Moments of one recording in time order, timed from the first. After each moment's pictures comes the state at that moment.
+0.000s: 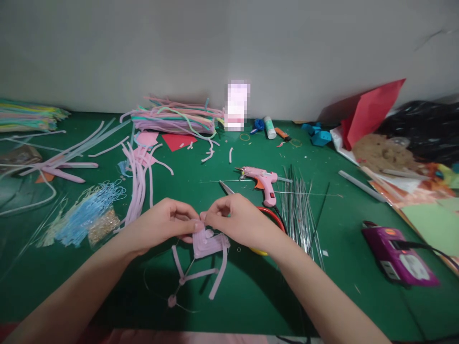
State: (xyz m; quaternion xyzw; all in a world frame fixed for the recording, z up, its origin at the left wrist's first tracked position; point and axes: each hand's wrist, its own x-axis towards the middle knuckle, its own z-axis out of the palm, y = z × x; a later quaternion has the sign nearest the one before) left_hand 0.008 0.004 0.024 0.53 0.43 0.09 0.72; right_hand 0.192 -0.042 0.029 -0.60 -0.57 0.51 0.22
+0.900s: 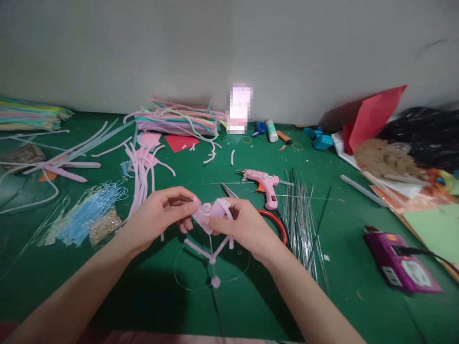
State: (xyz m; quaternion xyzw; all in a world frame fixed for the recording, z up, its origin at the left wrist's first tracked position) left_hand 0.003 0.008 0.030 0.57 0.40 0.23 0.68; right_hand 0.185 -0.050 0.014 -0.54 -0.41 0.62 0.39
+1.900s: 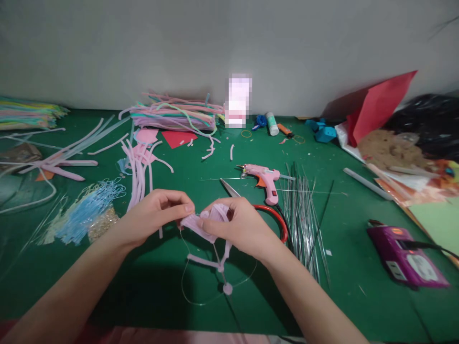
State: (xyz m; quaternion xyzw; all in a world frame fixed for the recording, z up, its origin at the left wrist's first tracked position) left_hand 0.001 0.014 0.030 0.61 0.38 0.16 0.67; right_hand 0.184 -0.054 0.016 -0.58 -0.46 0.58 0.35
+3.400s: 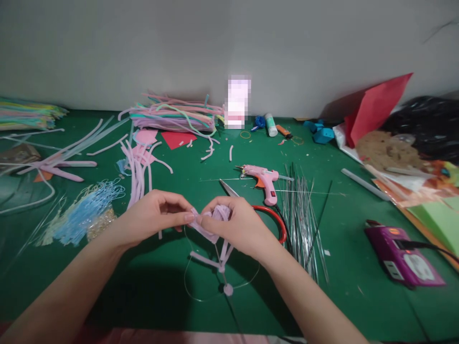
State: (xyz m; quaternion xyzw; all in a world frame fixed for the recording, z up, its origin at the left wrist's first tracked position) left_hand -0.005 0.017 0.029 0.63 0.39 0.13 0.66; right_hand 0.183 -0.053 0.018 -0.61 -0.49 0.54 0.32
